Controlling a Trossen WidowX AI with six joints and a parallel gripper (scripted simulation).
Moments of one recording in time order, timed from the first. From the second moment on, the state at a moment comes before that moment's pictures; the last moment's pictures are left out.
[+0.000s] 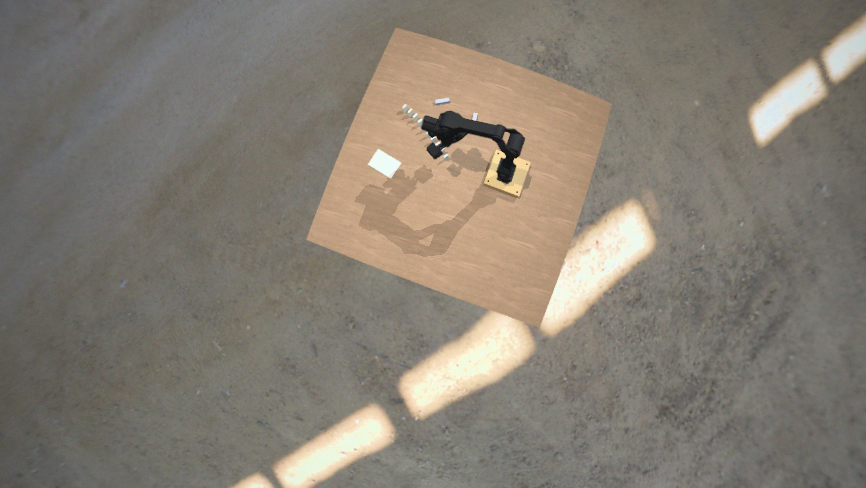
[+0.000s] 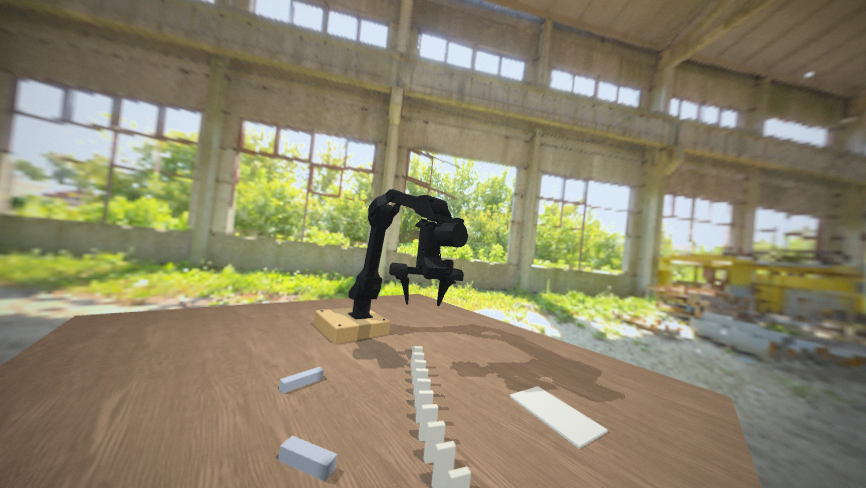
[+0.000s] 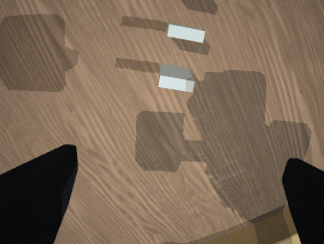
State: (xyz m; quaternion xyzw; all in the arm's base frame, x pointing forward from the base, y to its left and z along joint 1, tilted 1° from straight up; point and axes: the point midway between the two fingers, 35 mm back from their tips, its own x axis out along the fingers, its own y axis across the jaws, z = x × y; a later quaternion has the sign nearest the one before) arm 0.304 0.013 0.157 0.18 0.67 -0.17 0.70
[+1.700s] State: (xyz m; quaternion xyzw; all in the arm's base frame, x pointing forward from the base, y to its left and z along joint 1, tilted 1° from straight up) arm 0.279 0.032 0.097 -0.33 0.61 0.33 0.64
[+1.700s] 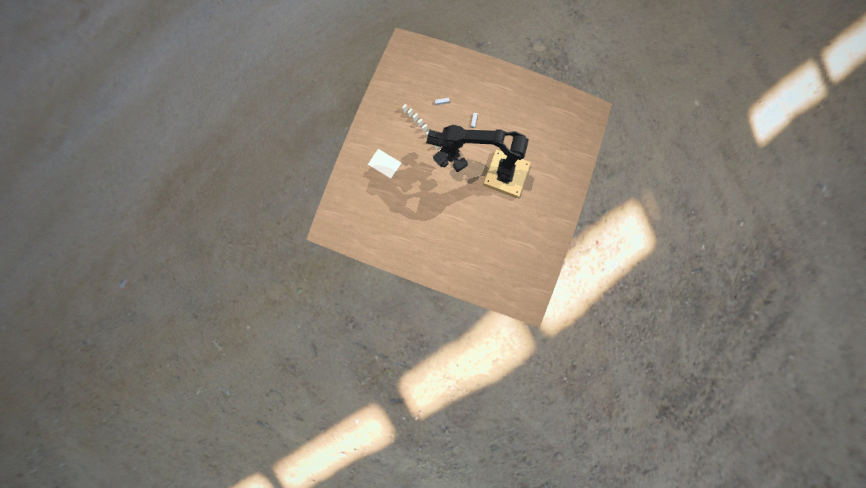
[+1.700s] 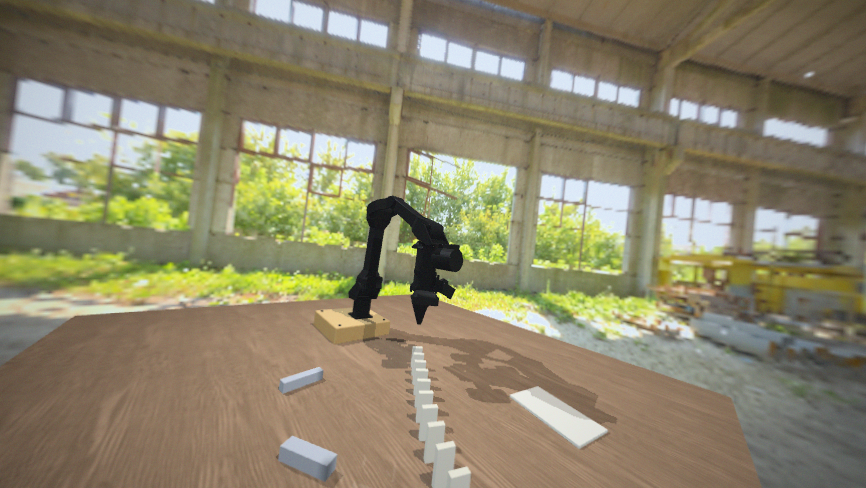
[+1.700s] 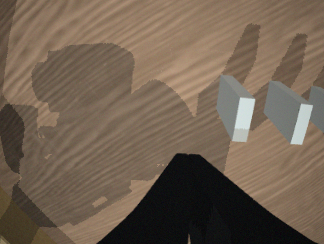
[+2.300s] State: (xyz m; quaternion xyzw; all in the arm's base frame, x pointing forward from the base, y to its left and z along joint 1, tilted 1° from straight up) arm 0.279 0.032 0.097 -0.33 0.61 0.33 0.64
